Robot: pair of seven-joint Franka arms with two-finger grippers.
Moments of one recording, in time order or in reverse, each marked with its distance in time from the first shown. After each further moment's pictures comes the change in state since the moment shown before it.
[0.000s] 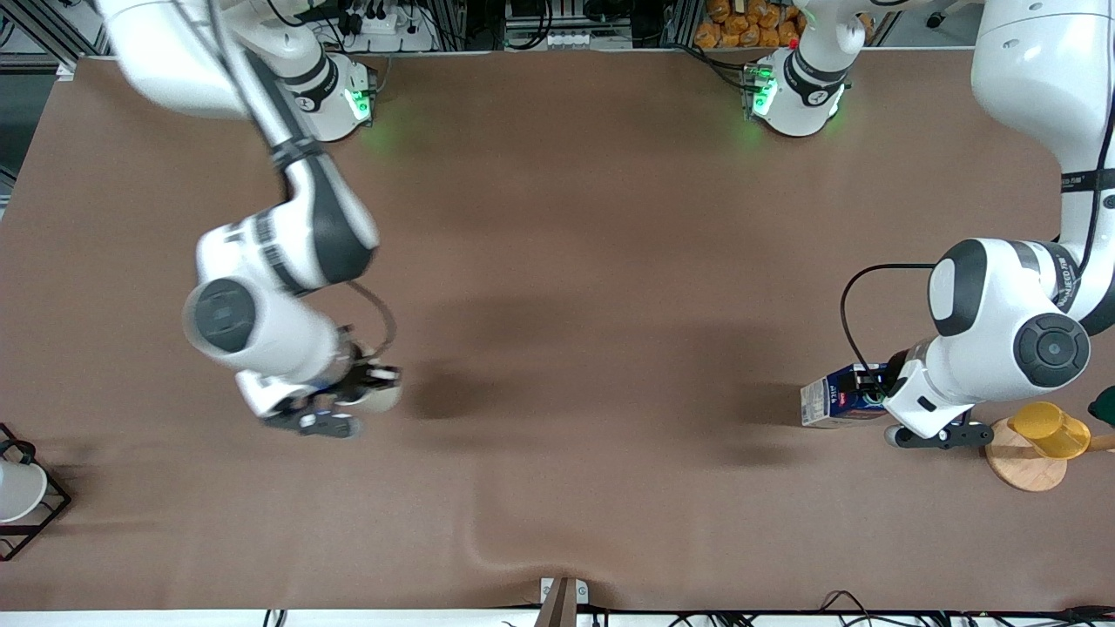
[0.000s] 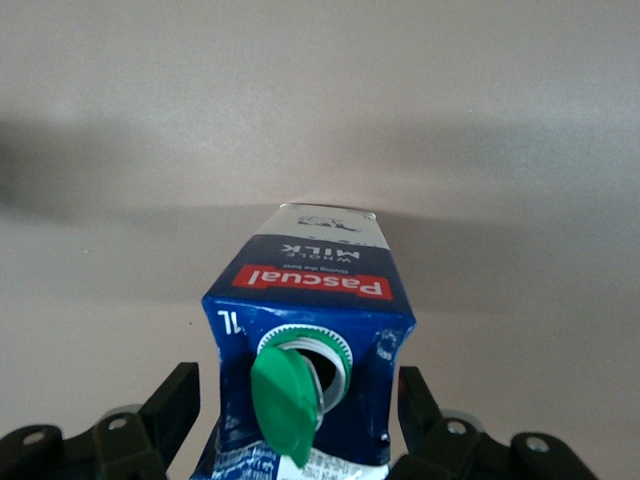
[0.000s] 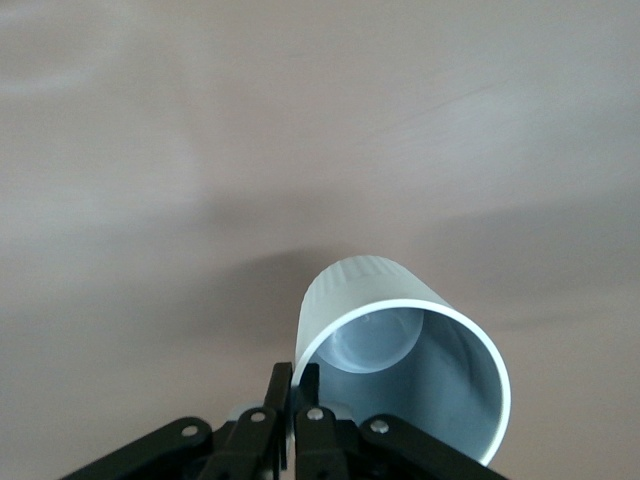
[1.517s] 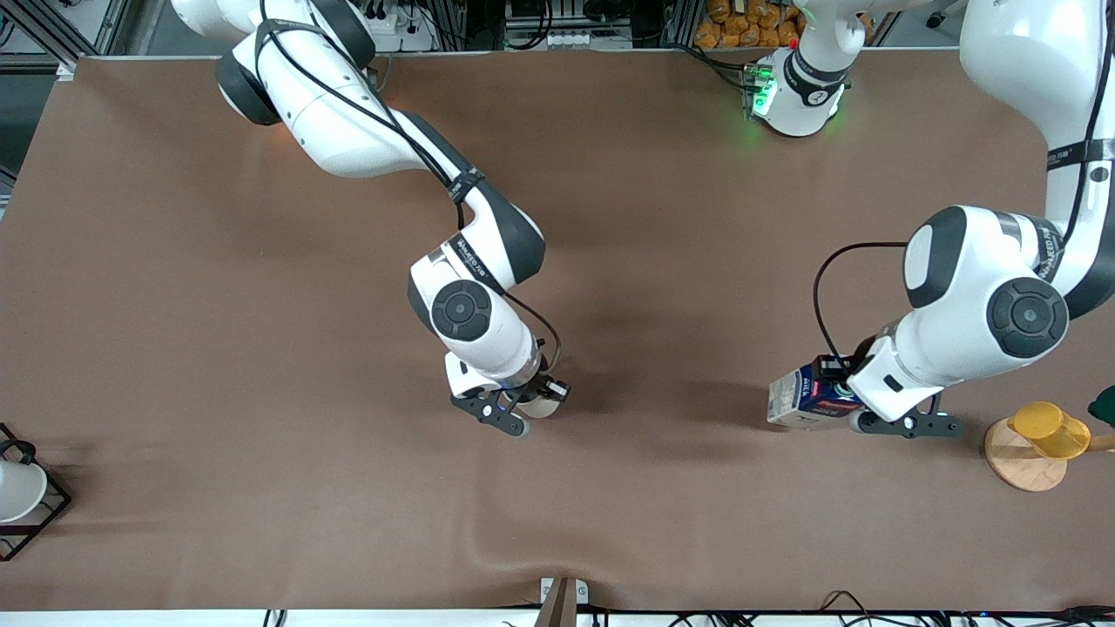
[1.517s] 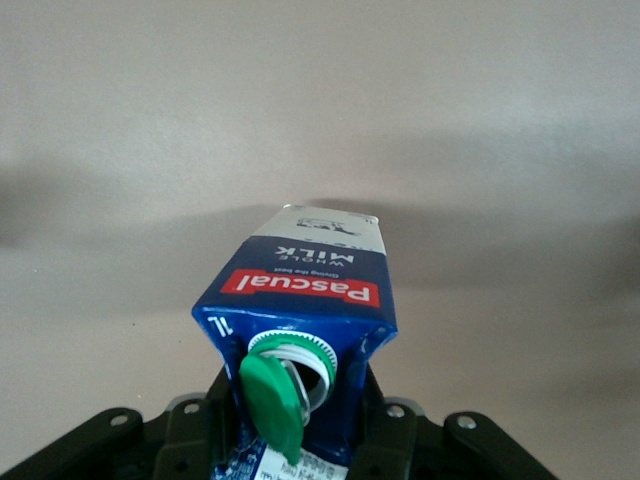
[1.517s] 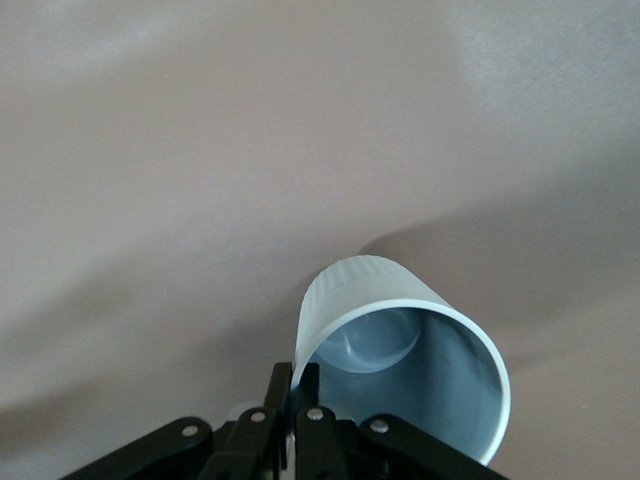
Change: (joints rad) left arm -0.013 -0.063 -0.107 0.028 0.001 -0.052 -0.005; right arm 0.191 0.398 0.058 0.389 -0.003 0.187 0.474
